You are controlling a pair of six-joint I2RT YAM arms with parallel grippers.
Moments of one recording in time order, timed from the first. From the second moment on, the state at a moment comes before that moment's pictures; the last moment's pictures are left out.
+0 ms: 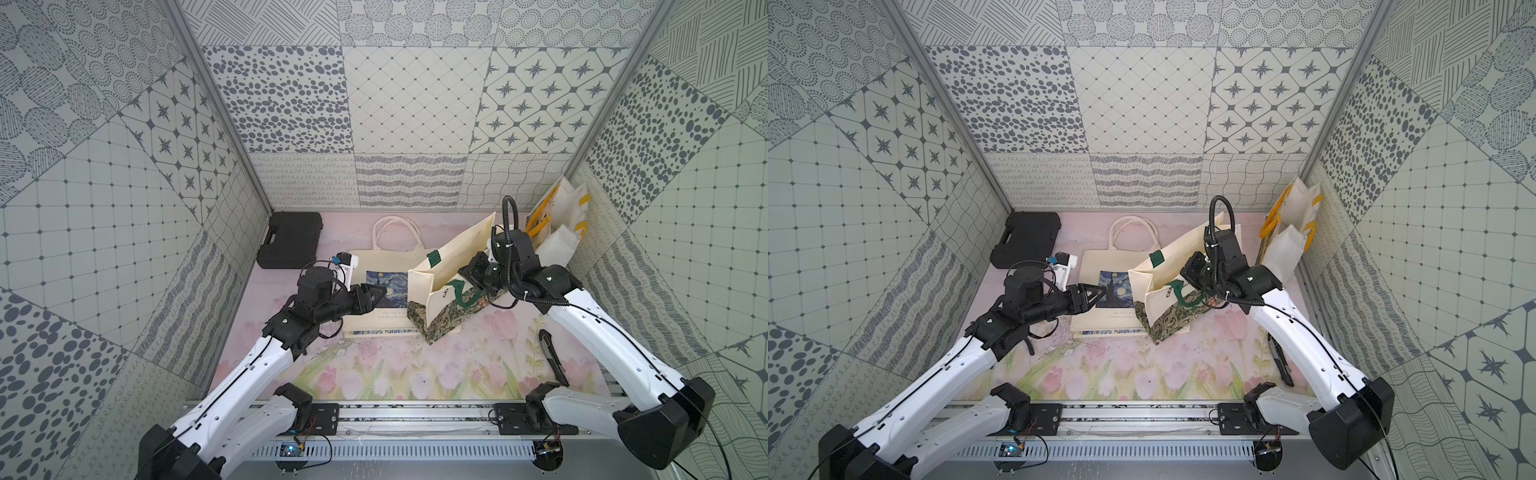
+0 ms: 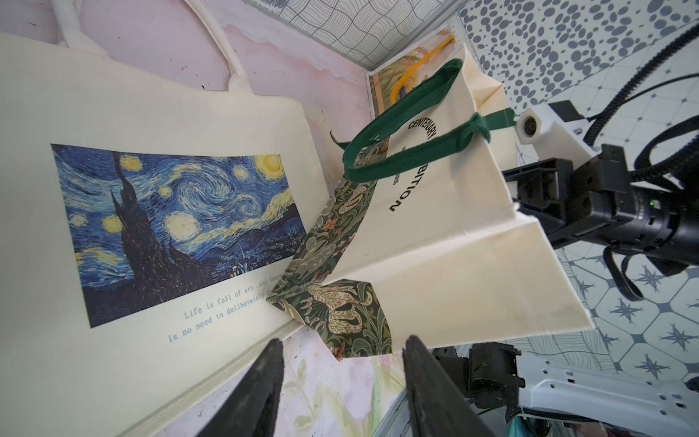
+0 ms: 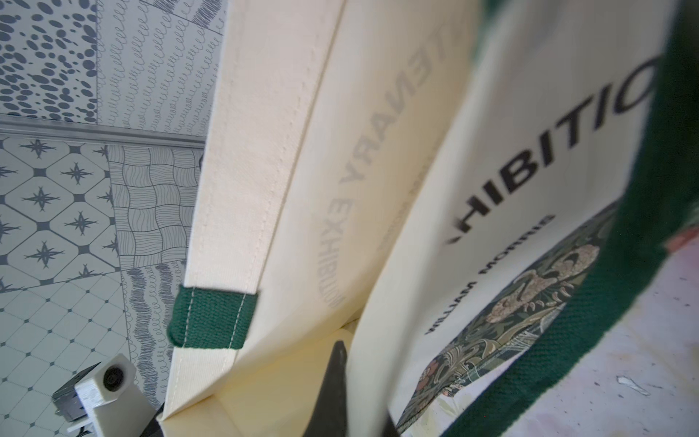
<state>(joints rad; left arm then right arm) -0.48 0.92 0.70 -0.26 0.45 -0.62 0.48 1.19 1.14 -0.70 -0.15 1.04</state>
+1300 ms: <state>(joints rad) -0.61 1.24 0.78 -0.03 0.44 -0.45 0.65 0.88 0.91 -0.56 -0.44 0.86</state>
